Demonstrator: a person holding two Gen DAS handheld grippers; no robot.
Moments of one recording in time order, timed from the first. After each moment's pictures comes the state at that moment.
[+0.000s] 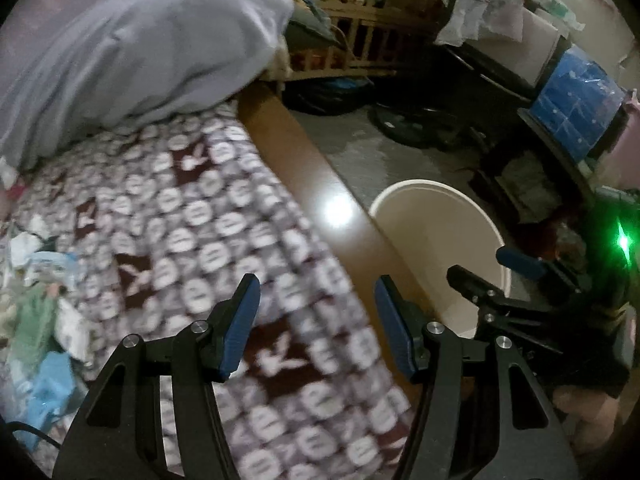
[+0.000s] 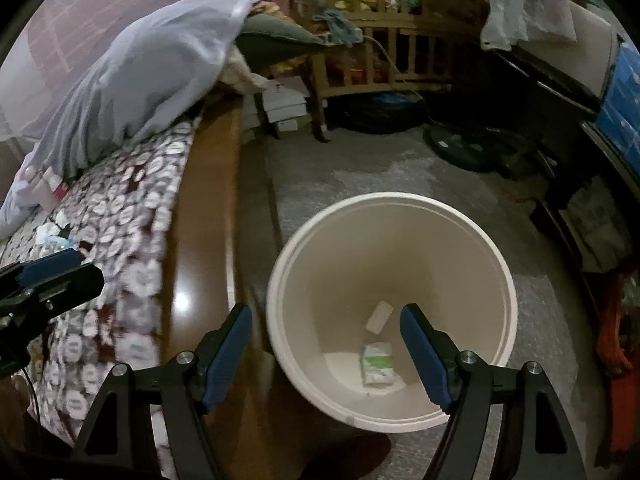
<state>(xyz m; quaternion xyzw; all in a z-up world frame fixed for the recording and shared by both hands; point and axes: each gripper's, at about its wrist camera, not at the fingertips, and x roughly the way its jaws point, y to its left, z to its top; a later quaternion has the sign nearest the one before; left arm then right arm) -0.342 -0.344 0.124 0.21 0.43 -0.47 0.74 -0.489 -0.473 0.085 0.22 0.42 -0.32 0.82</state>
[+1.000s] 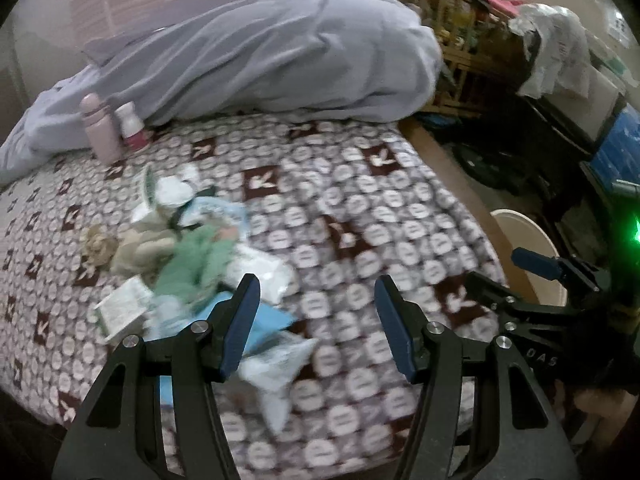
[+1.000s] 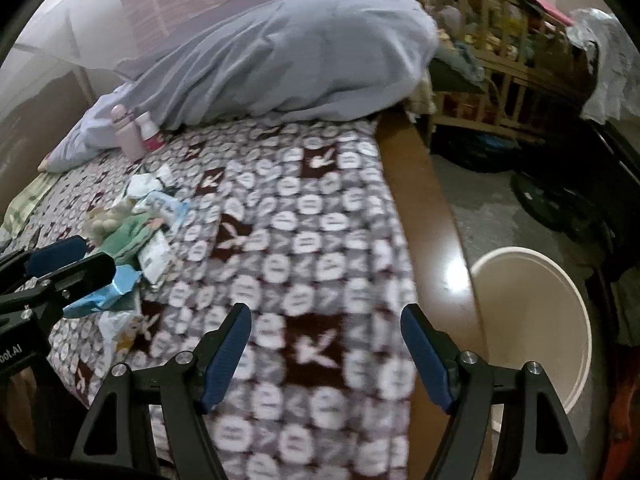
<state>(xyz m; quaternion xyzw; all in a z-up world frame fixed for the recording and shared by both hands) -0.262 -0.184 0.152 0.16 0.41 -0.36 0.82 -0.370 -0.349 0.114 0.16 0.43 -0.20 0.86</state>
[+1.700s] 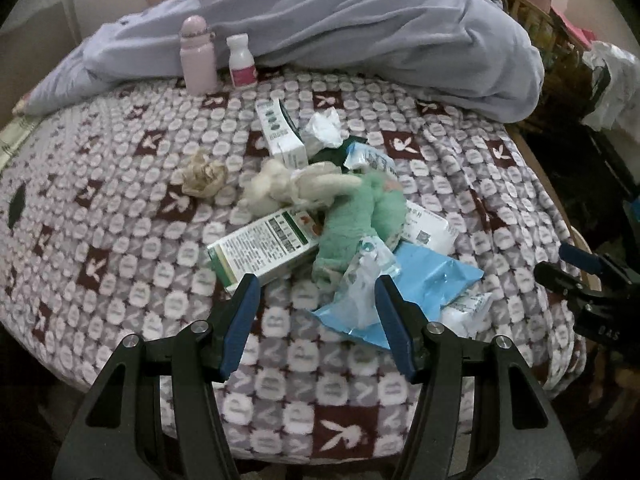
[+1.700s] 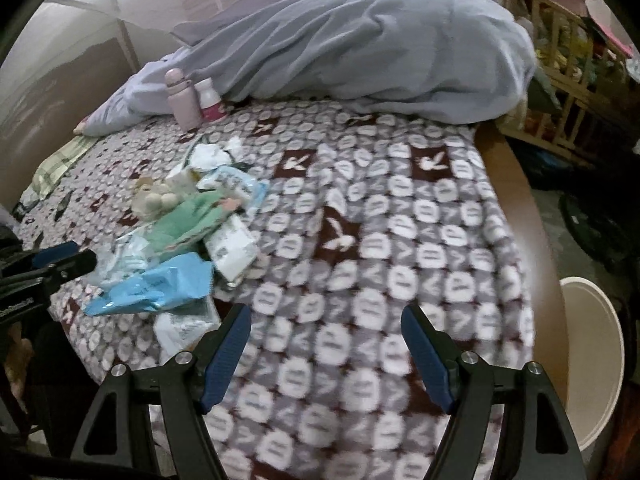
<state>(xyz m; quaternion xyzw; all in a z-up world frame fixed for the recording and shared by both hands) -0.187 -0.068 0.125 0.12 0.47 -0.28 0.83 -0.309 -0.287 0.107 0.14 0.45 -0.11 0.87</state>
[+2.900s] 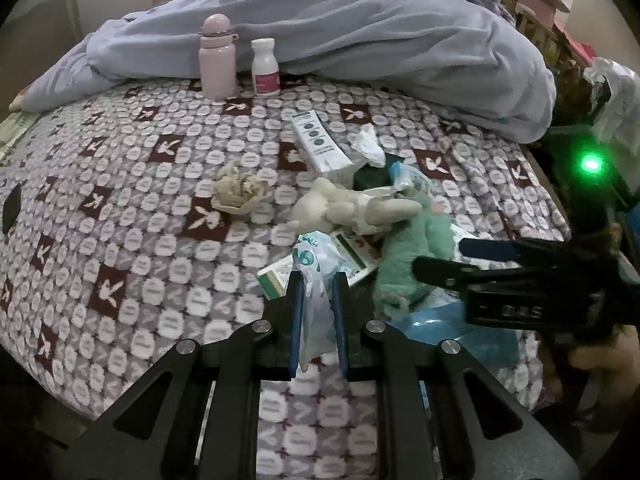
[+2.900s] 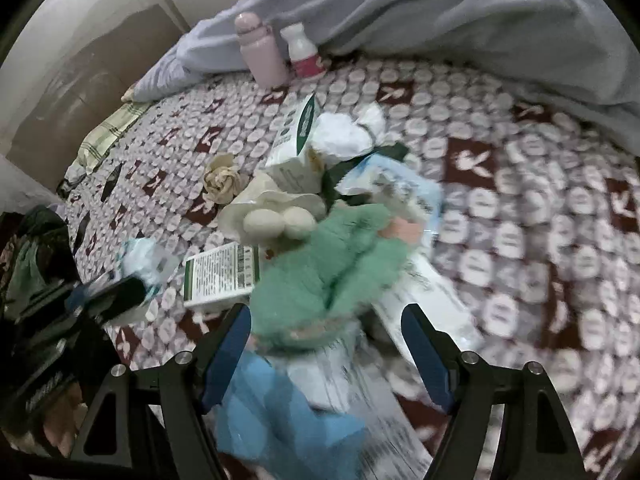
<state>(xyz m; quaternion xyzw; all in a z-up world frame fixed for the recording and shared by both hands) -0.139 -0.025 0.122 0.11 0.46 -0.28 0.83 -0.157 -0.208 0.066 0.19 0.52 0.01 0.83</state>
